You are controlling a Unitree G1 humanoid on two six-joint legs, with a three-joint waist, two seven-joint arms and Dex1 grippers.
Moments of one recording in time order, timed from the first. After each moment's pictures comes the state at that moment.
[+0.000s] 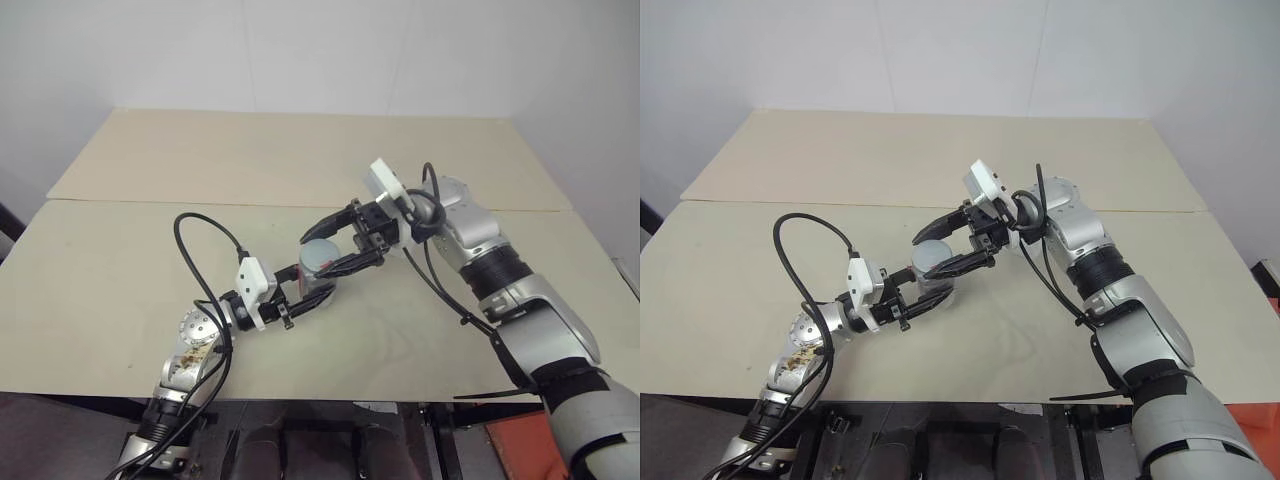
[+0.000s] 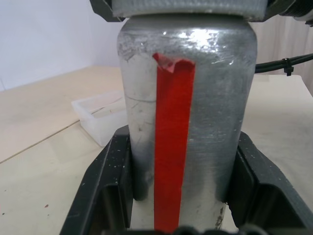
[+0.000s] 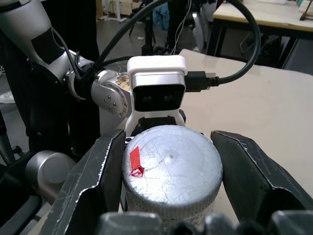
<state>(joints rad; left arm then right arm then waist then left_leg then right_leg) -0.25 0.31 -0.13 -0.03 -0.35 -0.05 -0.91 -1.11 -0.47 0.50 0.62 0.65 -0.02 1.57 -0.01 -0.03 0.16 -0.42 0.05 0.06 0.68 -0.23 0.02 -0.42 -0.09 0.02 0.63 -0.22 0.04</state>
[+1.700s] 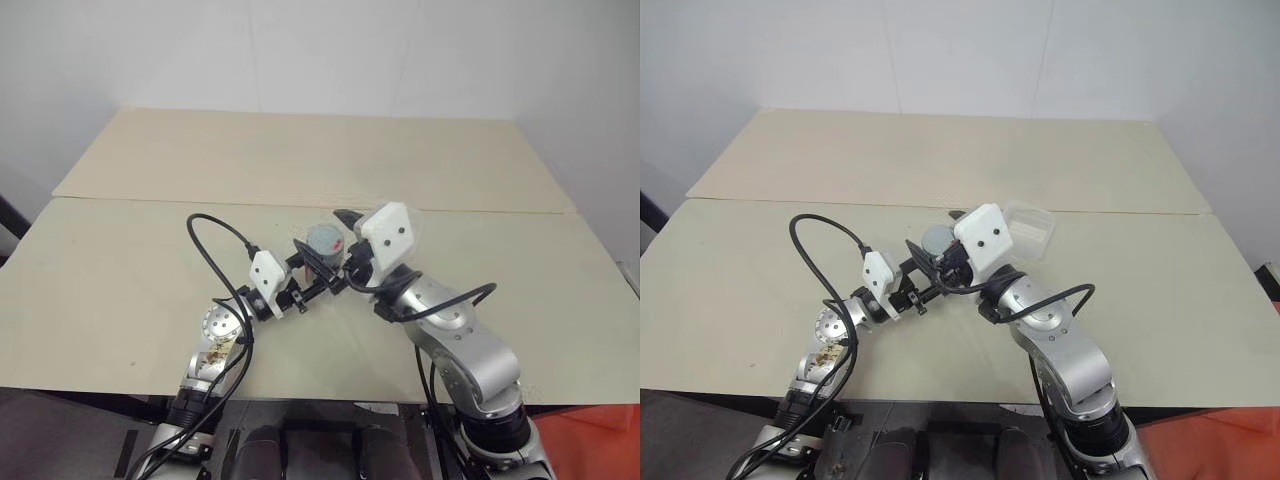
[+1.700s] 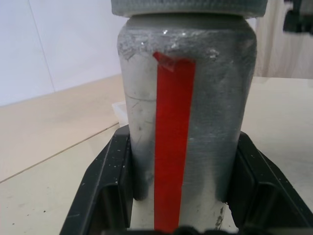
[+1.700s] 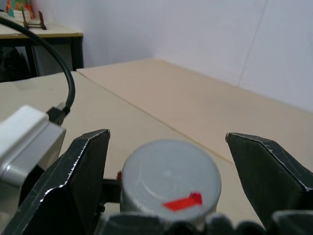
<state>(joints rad) -0.31 0.21 -0.12 0.12 -0.23 -0.18 -0.75 -0.39 -0.21 0.27 -0.62 0.23 0.70 0.24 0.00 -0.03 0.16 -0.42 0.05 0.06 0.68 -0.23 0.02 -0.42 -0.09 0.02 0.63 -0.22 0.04</state>
